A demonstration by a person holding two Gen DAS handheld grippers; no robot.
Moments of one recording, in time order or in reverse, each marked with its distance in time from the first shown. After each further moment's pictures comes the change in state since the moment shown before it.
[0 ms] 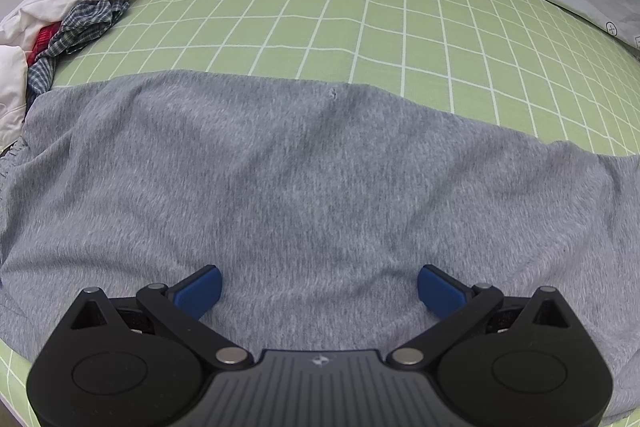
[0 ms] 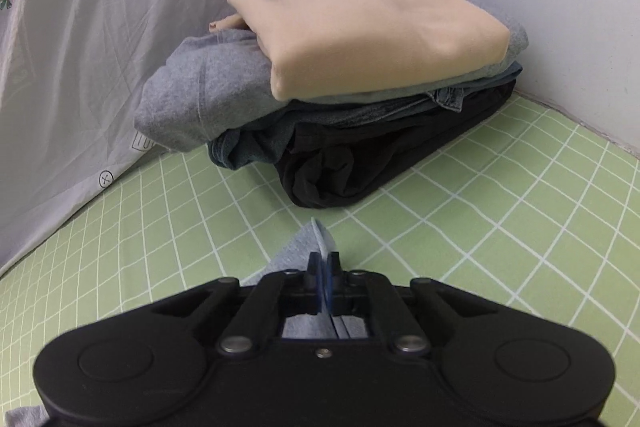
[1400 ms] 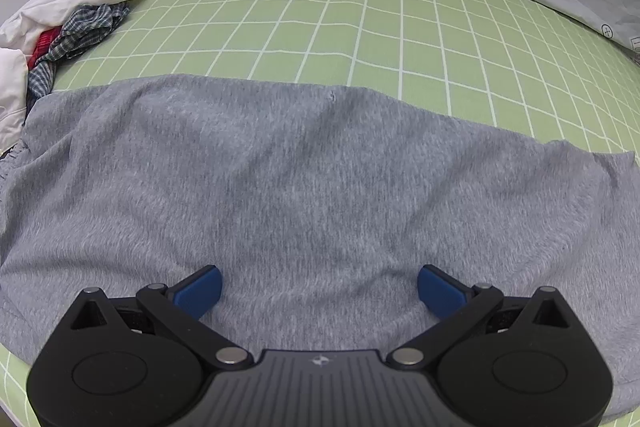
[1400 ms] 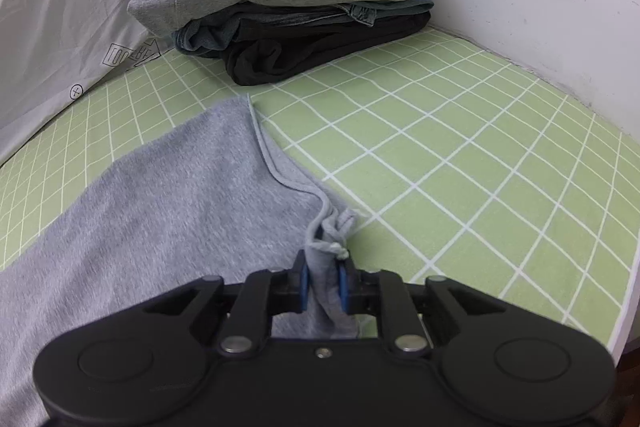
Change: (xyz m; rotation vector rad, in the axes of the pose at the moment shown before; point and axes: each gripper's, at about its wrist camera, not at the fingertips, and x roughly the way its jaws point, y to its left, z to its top) left arm -0.002 0.000 -0.001 0.012 -0.026 -0.007; right arm -0.072 -0.019 -0.098 -0.015 0.124 -0.178
